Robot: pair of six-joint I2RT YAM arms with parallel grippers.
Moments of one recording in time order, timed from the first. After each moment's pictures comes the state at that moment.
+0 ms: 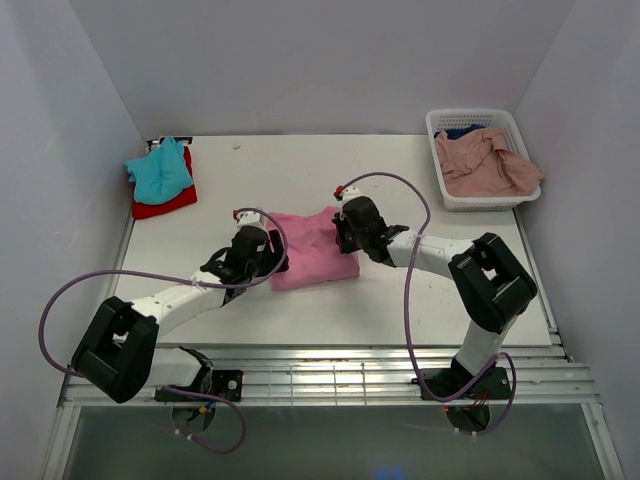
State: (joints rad) left arm -0.56 1.30 0.61 0.00 -0.24 -0.57; right arm 0.71 1.74 1.01 0.05 0.08 0.26
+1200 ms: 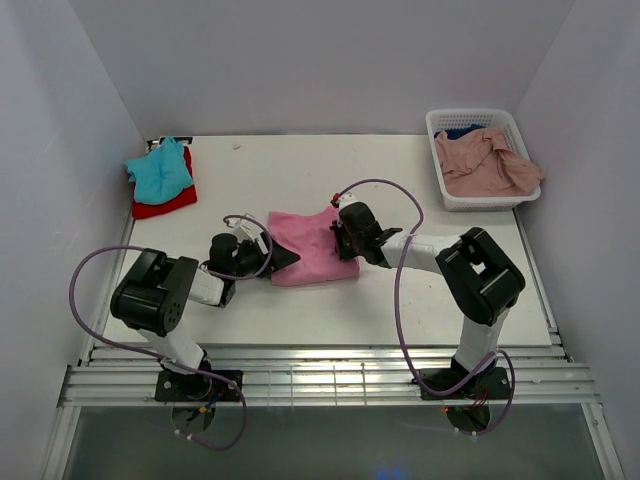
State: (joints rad) left arm -0.28 1.67 0.38 0.87 0.53 -0.80; right arm 0.72 1.82 1.01 0.05 0.05 0.26
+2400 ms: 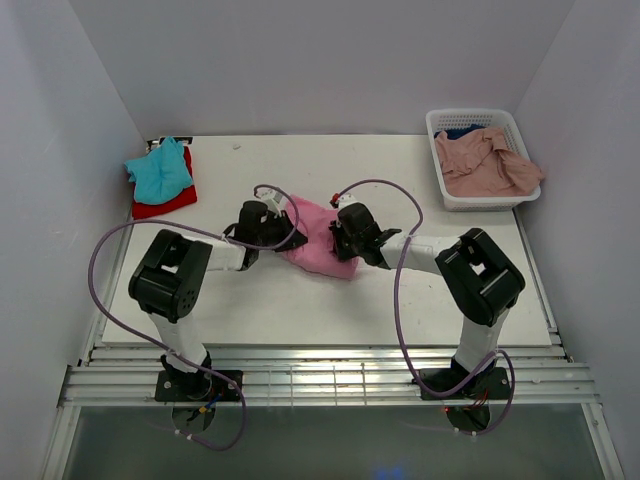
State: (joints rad) left arm -0.38 1.82 0.77 0.50 0.37 -0.60; right arm 0.73 1.83 1.01 0.07 0.06 0.28
